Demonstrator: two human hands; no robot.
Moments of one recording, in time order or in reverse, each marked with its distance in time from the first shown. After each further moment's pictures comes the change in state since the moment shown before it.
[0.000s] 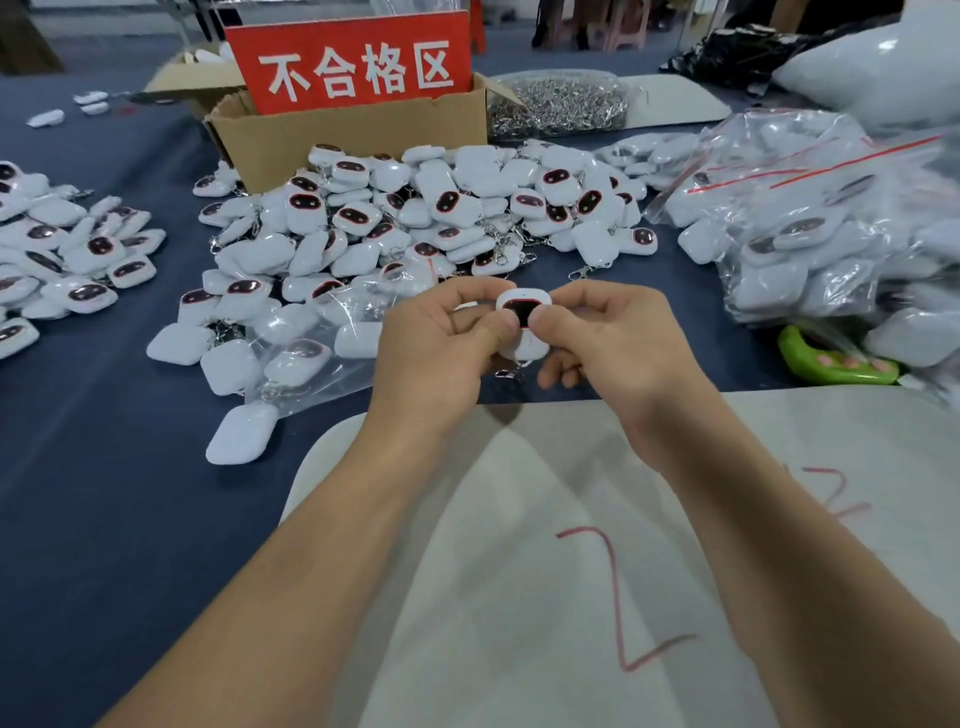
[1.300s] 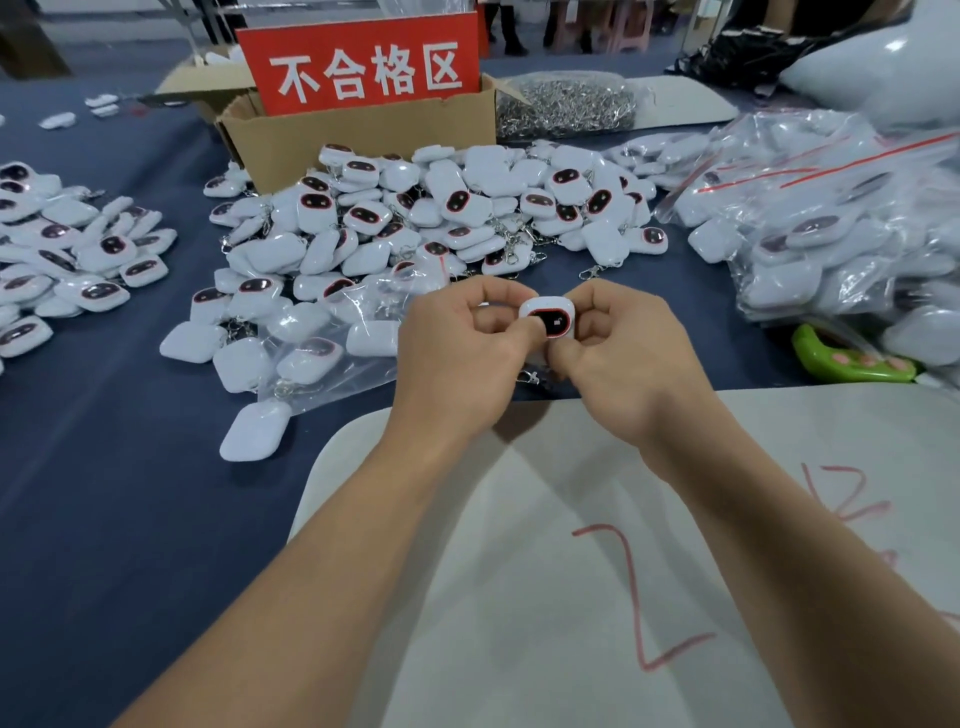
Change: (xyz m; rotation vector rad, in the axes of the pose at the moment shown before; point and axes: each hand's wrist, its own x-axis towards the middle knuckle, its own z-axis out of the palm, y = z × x) left_hand -0.003 0.003 0.008 0.193 0.042 0.049; right_hand -0.004 0.008 0.005 -0.311 0.072 -0.056
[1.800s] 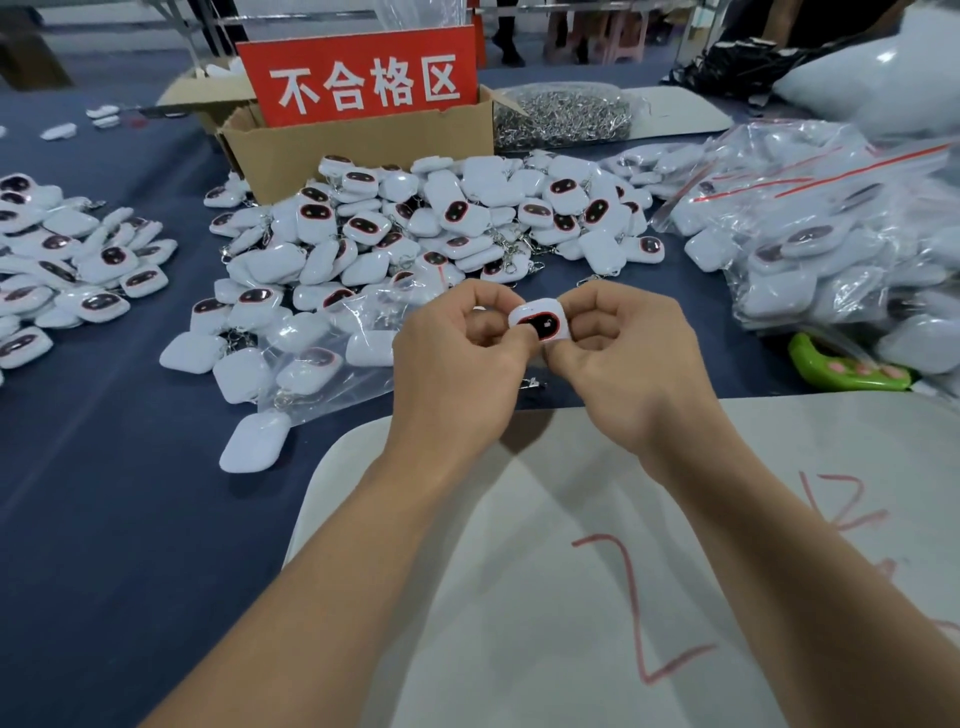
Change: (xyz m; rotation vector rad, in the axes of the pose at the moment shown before) left_hand -0.002 -0.003 -0.001 0.099 0.090 0.069; right_hand -0.001 -0.001 -0.001 0.045 0.079 -0.083
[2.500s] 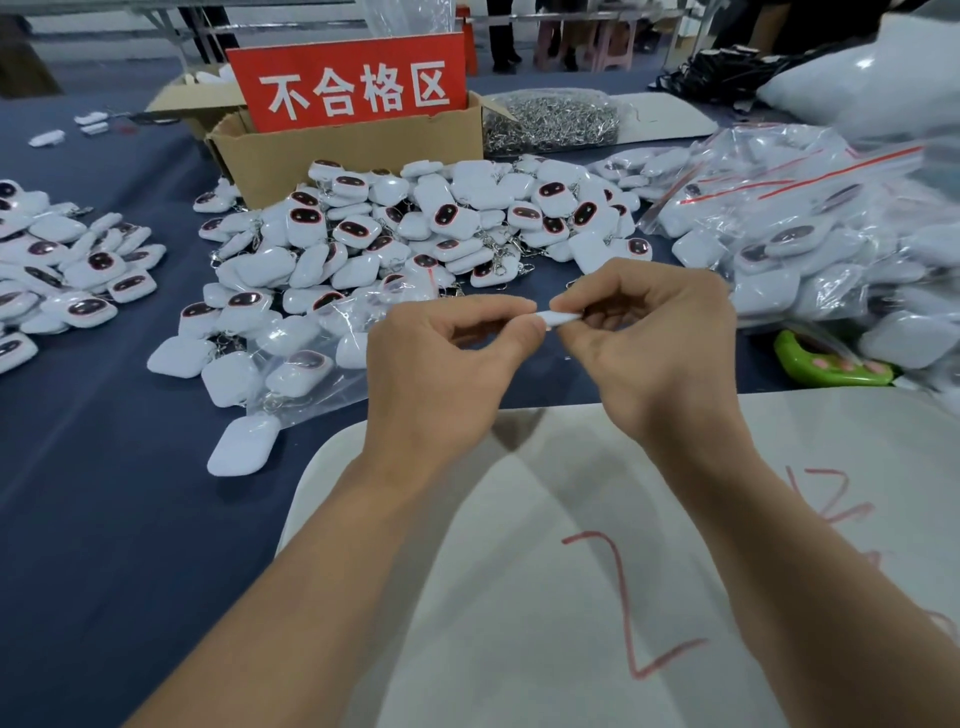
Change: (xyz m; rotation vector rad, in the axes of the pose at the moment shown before) left_hand -0.008 0.007 -0.008 0.011 0.009 0.186; right_hand 0.000 -0.007 -0.012 0.054 0.160 -0.228
